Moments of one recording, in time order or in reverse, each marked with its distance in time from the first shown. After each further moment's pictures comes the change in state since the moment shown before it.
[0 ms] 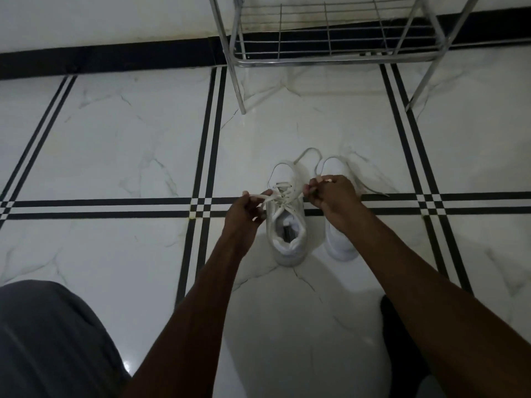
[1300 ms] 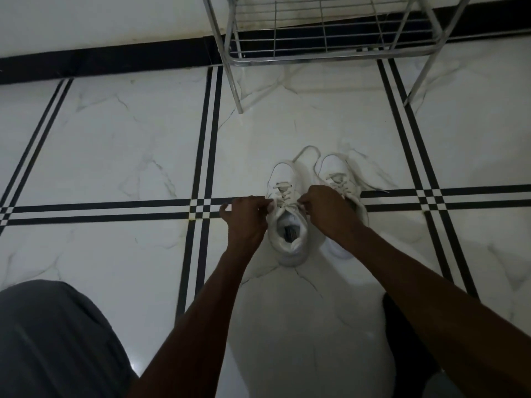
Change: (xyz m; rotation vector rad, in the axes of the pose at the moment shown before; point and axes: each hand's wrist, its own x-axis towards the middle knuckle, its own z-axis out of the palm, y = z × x) left_hand 0.012 -0.017 -0.001 1.577 0.243 0.573; right_hand -0.007 0.021 -0.014 -1.597 -0.237 -0.648
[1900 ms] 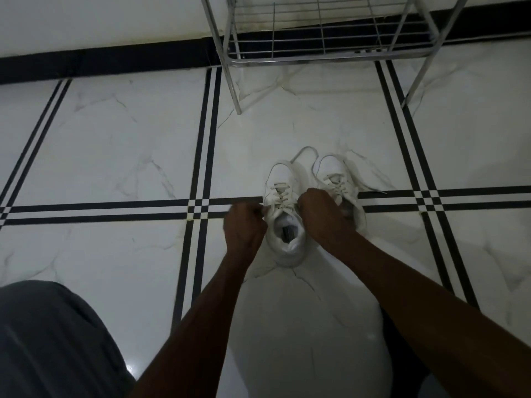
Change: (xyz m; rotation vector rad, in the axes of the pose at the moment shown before) left_hand -0.011 0.004 -0.001 -0.092 0.024 -0.090; right_hand -0.001 -0.015 0.011 -0.262 0.003 0.086
